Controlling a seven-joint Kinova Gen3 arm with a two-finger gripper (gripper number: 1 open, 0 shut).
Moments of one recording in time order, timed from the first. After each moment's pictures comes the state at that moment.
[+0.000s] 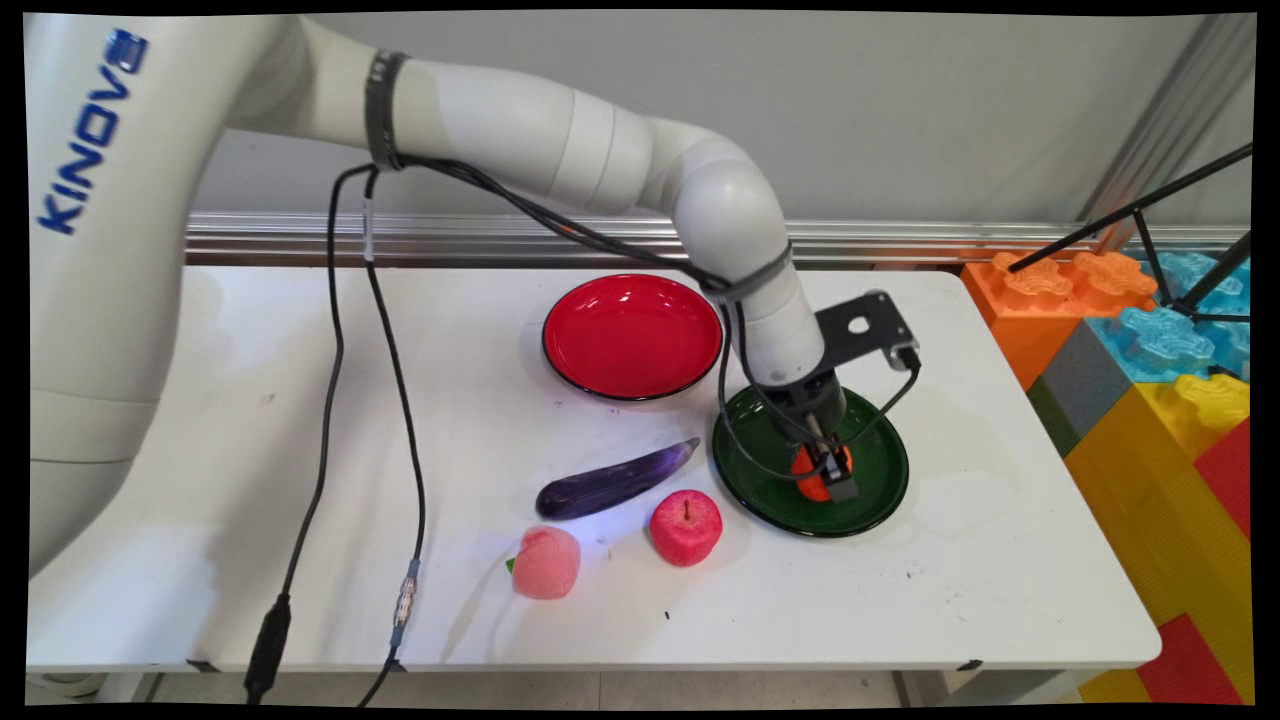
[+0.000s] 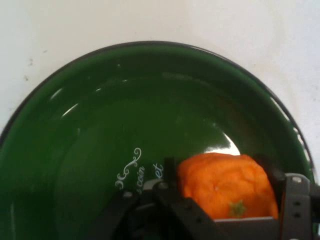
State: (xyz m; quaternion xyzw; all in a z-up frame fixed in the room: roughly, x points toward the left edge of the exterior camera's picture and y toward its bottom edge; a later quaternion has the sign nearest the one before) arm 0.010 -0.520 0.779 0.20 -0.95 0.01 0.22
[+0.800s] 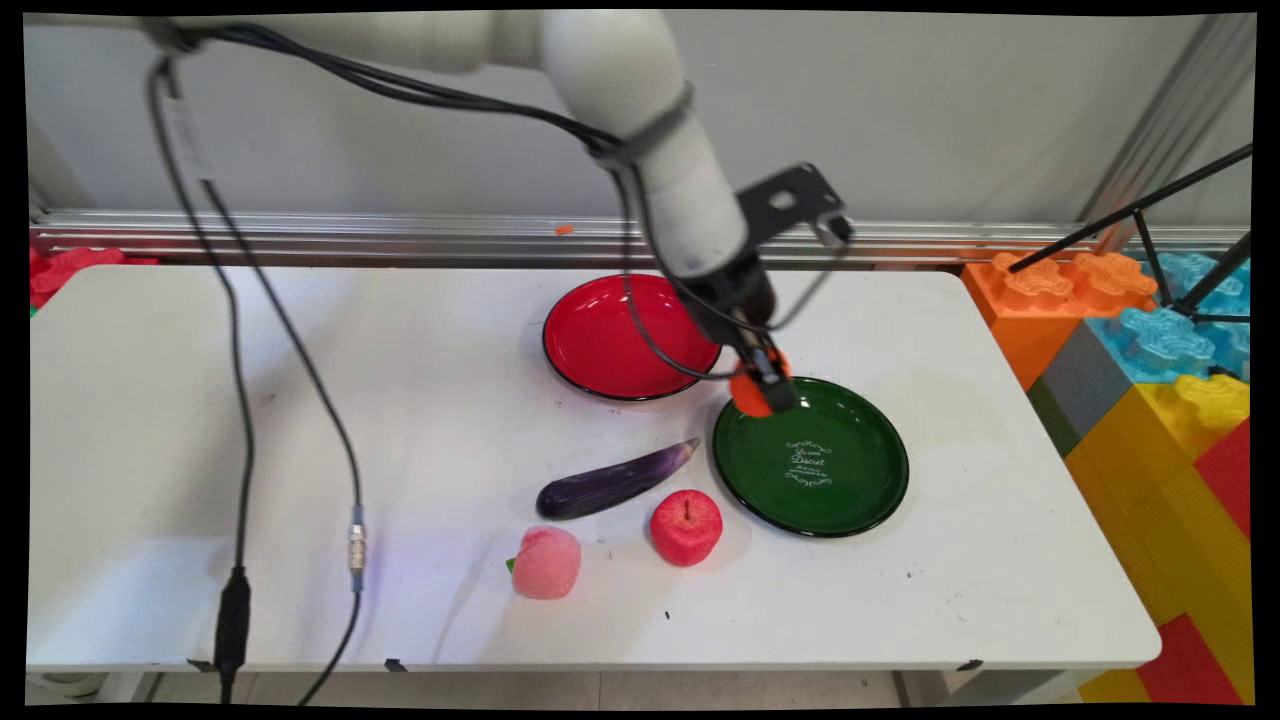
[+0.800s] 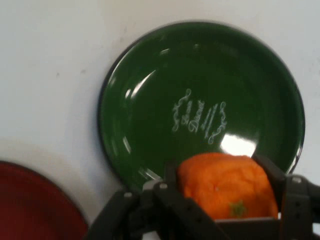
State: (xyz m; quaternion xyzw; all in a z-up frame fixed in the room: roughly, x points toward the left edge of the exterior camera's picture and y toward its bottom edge) arm 0.094 -0.501 0.888 0.25 -0.94 0.04 0.22
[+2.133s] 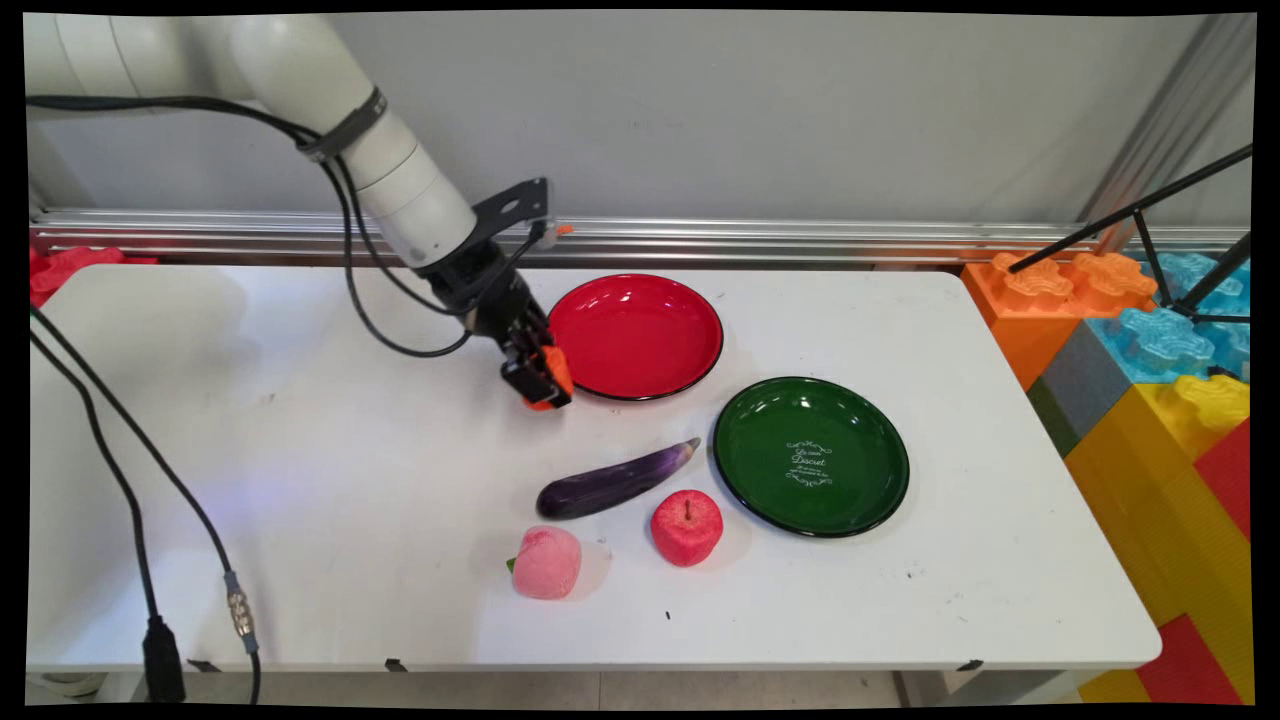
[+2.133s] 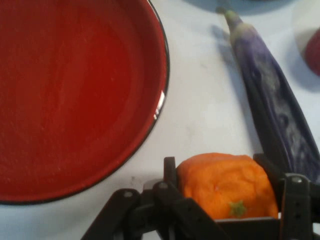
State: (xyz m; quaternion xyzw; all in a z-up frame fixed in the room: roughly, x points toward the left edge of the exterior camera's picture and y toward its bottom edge) arm 0.324 -0.489 0.843 0.22 -0.95 0.00 0.21
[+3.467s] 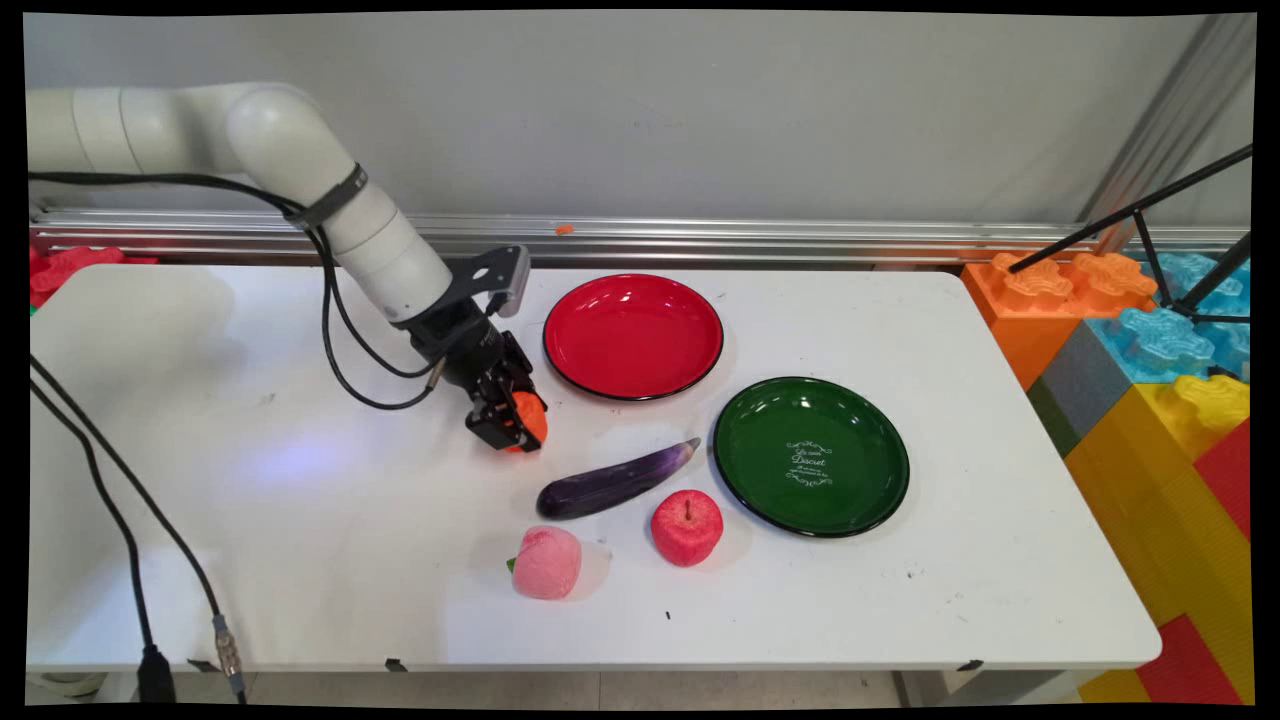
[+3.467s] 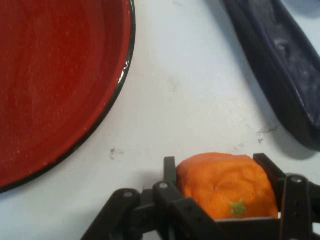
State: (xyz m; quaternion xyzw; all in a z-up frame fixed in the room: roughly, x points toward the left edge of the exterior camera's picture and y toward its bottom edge) arm 0.354 -0.477 0.782 0.15 -0.97 -0.01 0.21
